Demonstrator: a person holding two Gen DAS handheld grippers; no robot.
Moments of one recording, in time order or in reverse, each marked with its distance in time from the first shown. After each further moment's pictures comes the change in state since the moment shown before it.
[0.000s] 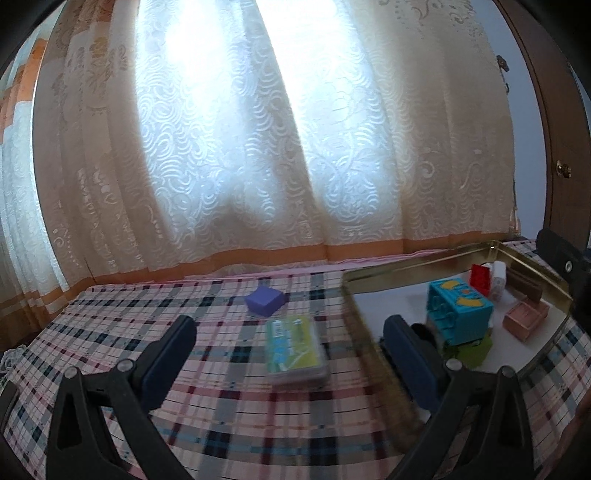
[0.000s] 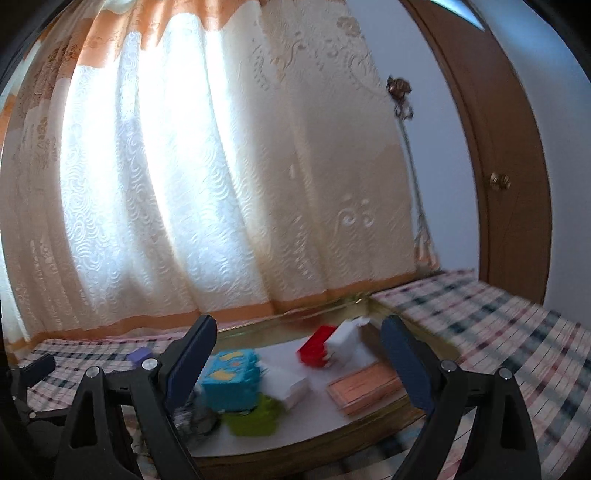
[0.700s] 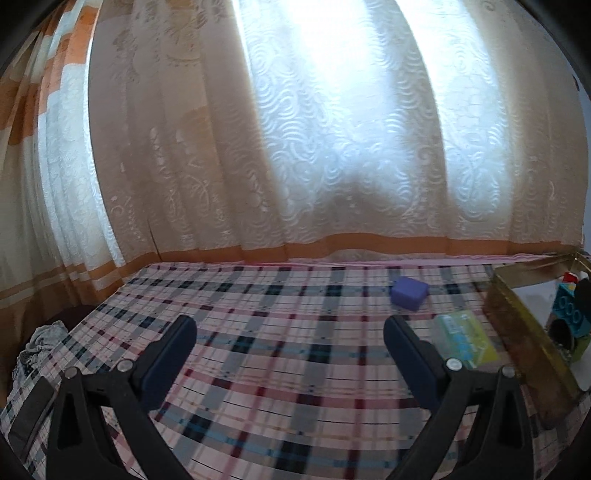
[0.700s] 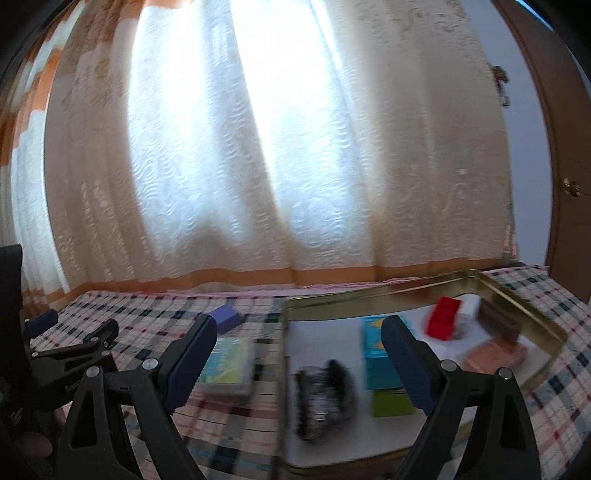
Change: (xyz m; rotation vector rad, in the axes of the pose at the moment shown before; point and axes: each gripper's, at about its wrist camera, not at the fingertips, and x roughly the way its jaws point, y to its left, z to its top) left arm 0.033 0.132 -0.009 -0.084 0.058 0.195; right arm 0.023 0.111 -0.025 -0.132 0.136 0.202
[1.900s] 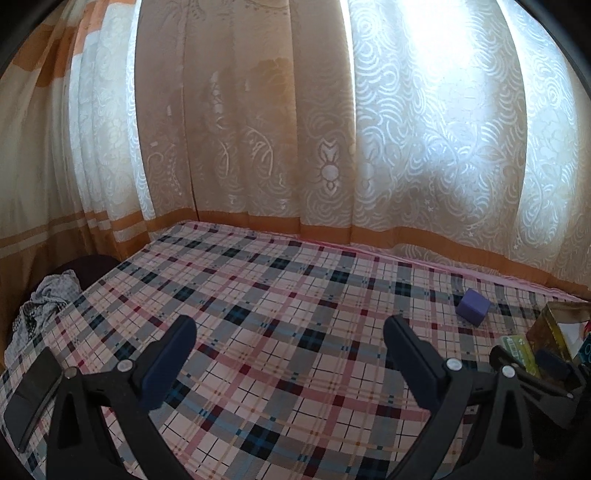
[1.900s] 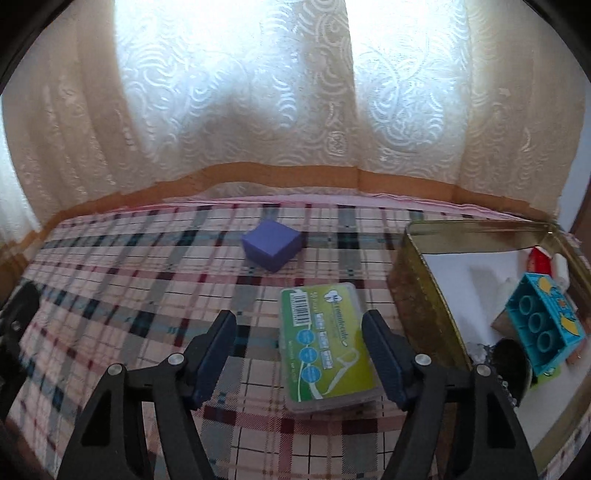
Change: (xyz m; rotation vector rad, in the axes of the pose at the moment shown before) left arm 0.037 0.069 0.004 -0.171 0.122 0.074; right arm 0.117 0.093 -0.008 -0.049 0.442 -0.087
